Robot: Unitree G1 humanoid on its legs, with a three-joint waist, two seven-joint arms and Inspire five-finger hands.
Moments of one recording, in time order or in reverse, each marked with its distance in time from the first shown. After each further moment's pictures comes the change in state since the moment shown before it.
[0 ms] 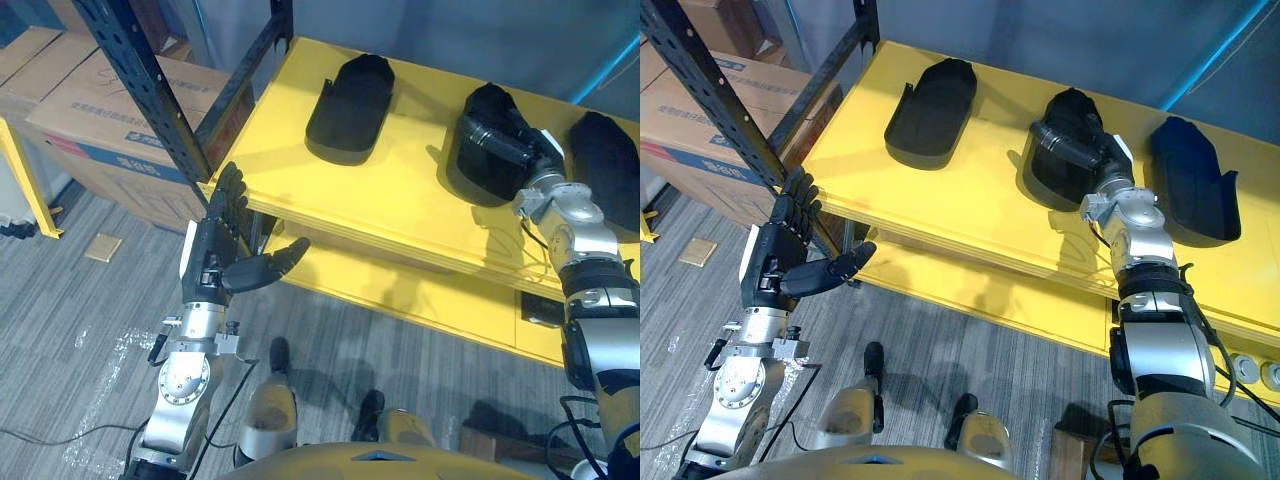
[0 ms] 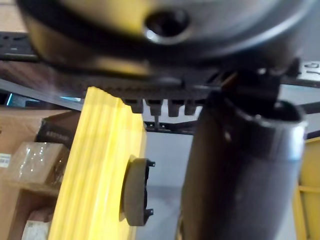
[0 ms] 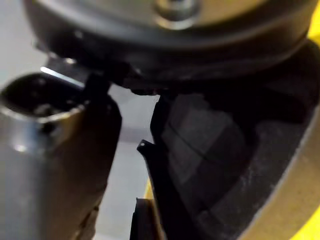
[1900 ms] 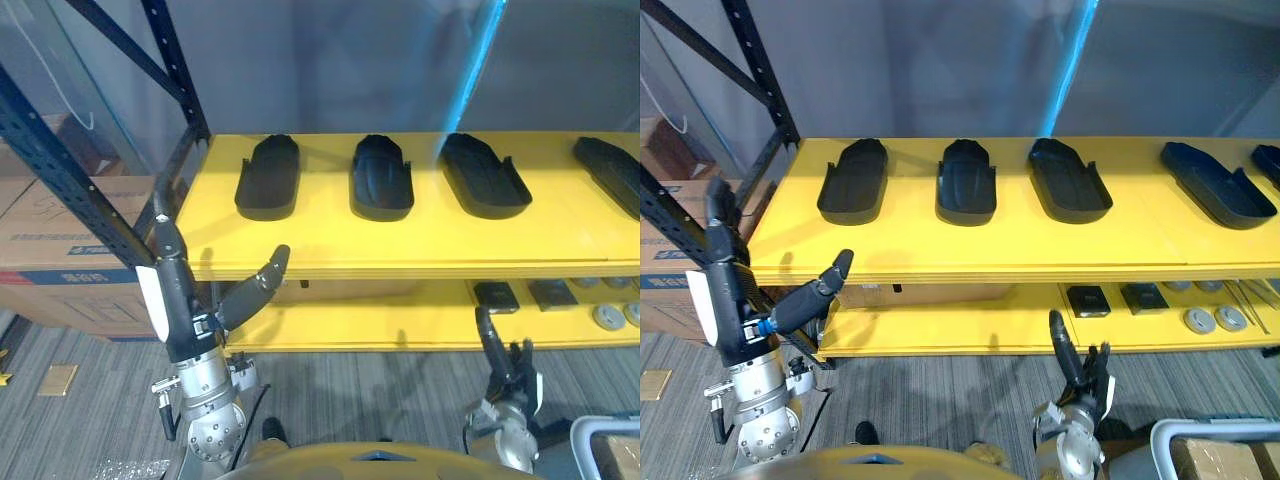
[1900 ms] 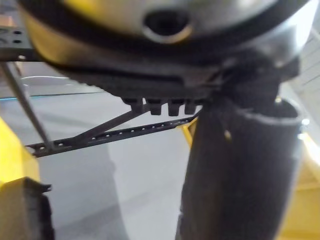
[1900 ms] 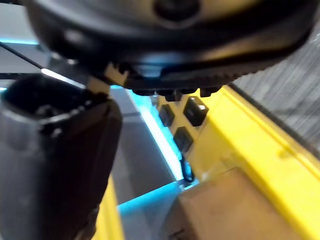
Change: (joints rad) left arm 0.207 -0.197 -0.001 0.027 0.637 -0.214 0.519; right arm 1.175 0.669 -0.219 -0.474 0.023 -0.300 -0.404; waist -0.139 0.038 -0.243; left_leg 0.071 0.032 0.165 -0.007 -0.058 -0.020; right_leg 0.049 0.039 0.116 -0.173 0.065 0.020
